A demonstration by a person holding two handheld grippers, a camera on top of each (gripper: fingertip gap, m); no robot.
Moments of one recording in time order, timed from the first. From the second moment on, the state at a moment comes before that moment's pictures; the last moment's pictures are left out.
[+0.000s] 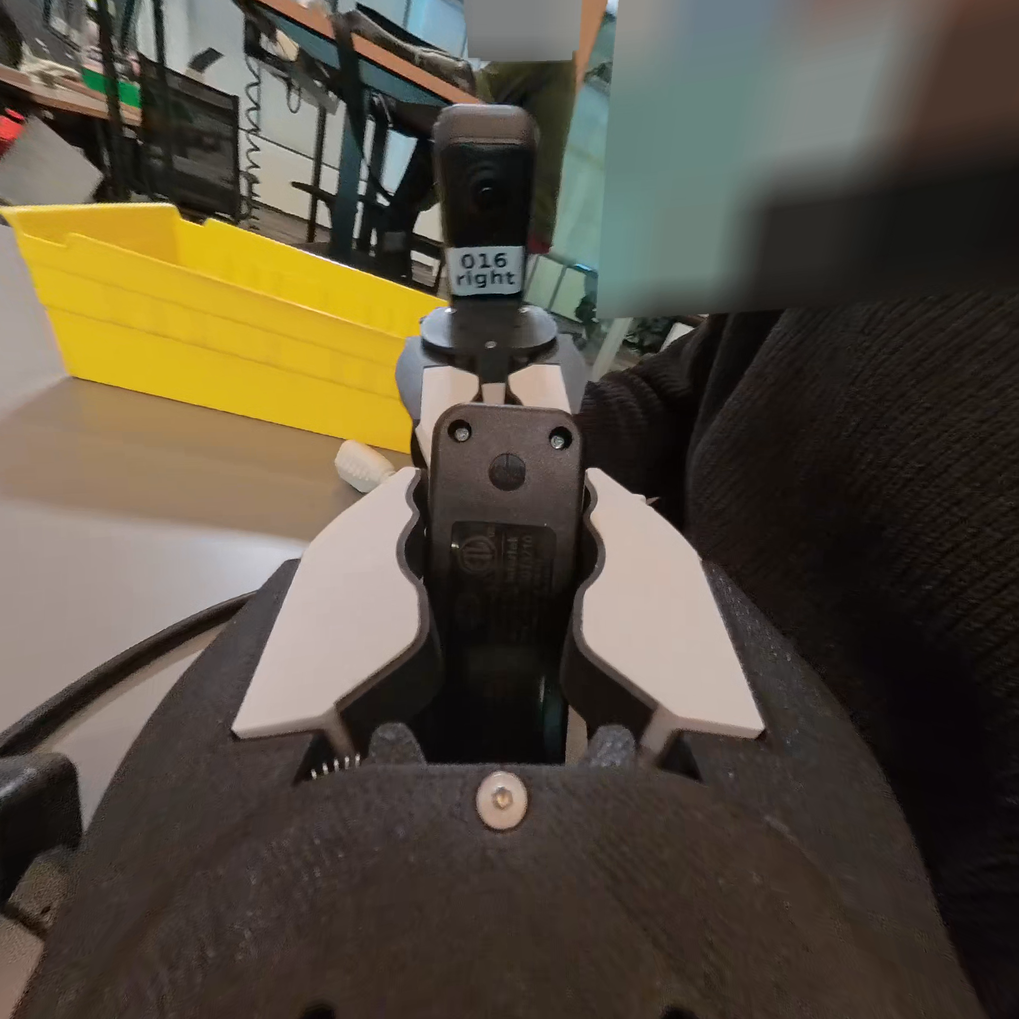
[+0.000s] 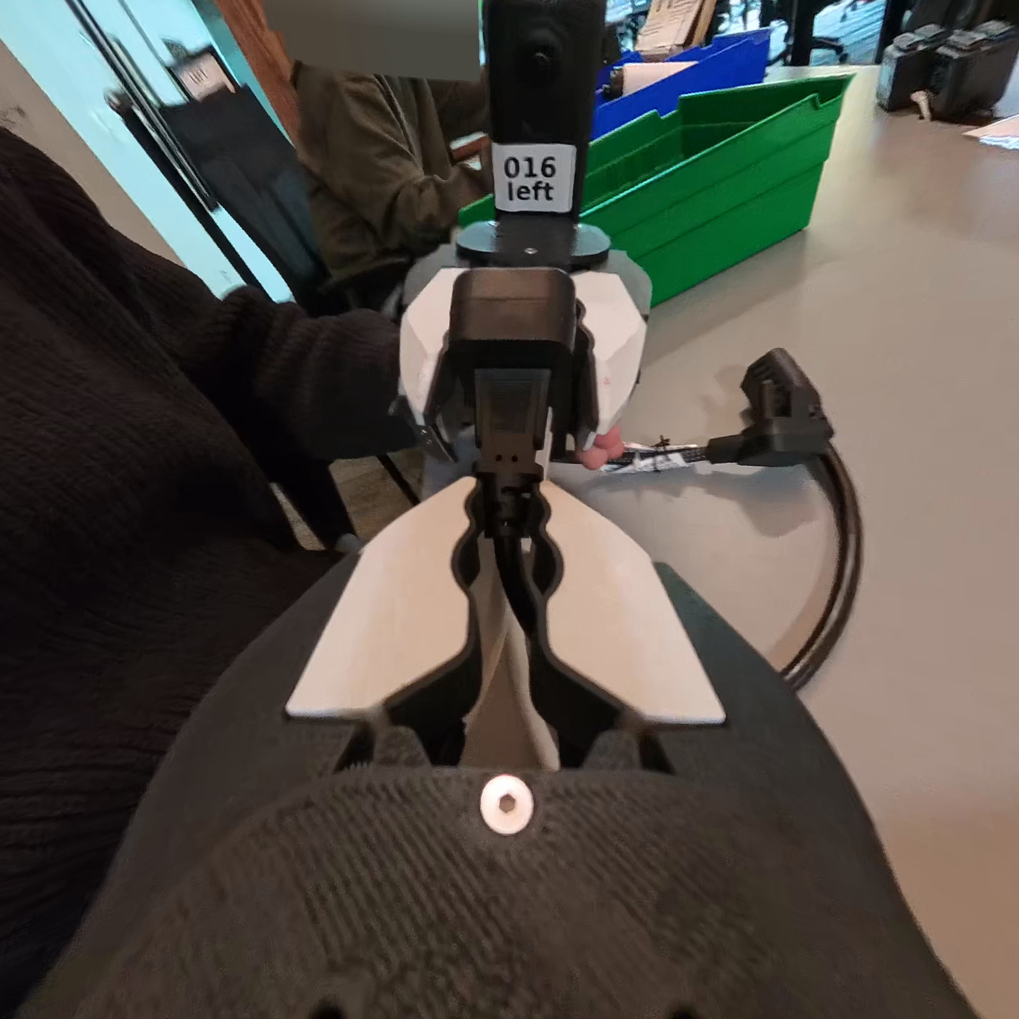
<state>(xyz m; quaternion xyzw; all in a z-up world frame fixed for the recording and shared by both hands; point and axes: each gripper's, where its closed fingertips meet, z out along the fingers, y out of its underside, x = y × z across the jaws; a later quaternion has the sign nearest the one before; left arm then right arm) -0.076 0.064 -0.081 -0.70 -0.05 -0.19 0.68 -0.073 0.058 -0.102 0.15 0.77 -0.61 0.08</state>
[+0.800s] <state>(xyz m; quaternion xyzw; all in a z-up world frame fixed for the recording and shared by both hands) -0.071 0.061 -0.063 -0.64 -0.02 -0.25 0.73 -0.056 0.059 -0.079 0.10 0.74 -0.65 0.11</state>
